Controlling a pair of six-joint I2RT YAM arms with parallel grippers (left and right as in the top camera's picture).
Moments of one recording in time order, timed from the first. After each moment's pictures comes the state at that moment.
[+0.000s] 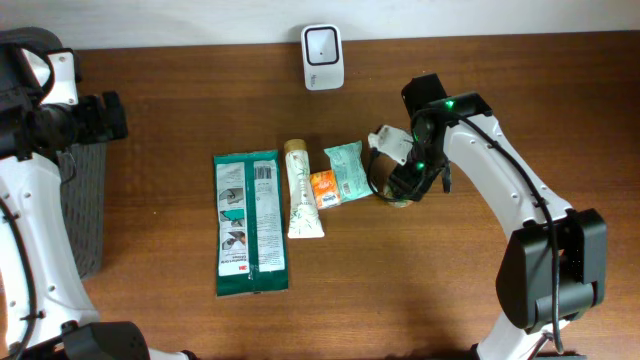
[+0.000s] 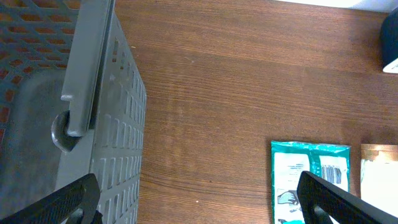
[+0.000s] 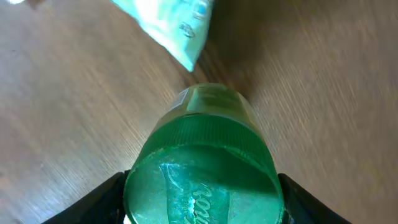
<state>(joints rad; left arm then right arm) 0.35 1.63 1.76 -1.04 0.12 0.16 0.24 1.87 1.52 -1.14 -0.13 -0.75</state>
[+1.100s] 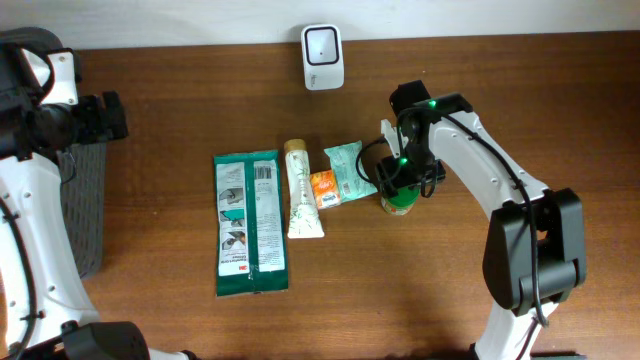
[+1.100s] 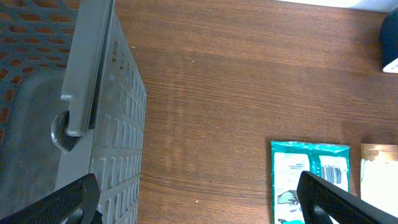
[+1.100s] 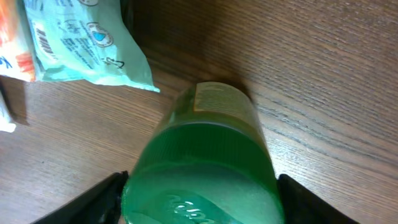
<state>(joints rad) 0.35 1.63 1.76 -1.04 0.12 0.16 0.26 1.97 1.54 -1.15 -0.11 -0.05</state>
